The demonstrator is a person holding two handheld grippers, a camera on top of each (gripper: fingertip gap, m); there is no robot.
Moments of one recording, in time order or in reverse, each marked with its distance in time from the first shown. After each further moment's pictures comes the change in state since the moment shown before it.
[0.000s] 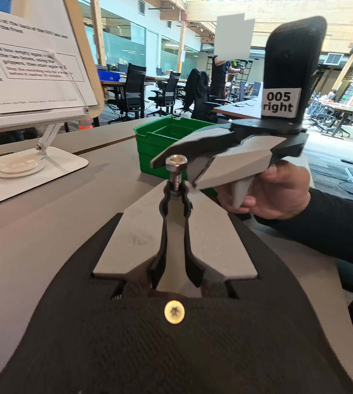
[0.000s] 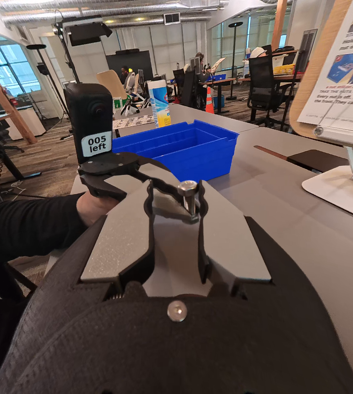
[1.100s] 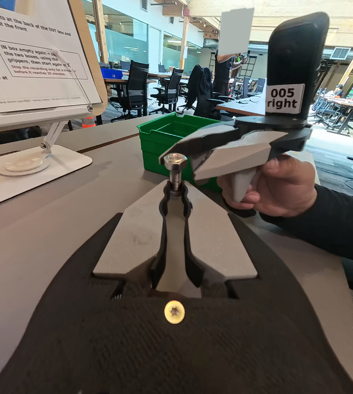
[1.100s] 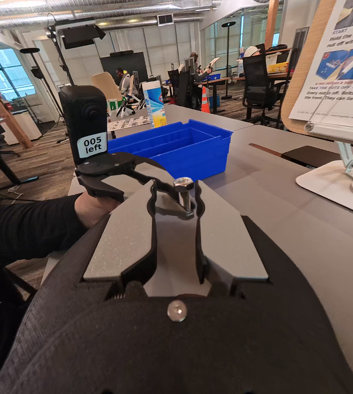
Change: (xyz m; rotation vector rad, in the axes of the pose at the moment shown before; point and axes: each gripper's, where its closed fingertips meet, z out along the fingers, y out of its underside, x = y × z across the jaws) left arm -0.005 0.002 -0.001 -0.012 -0.015 0.008; right arm 0.007 0.001 -0.004 0.002 0.021 0.021
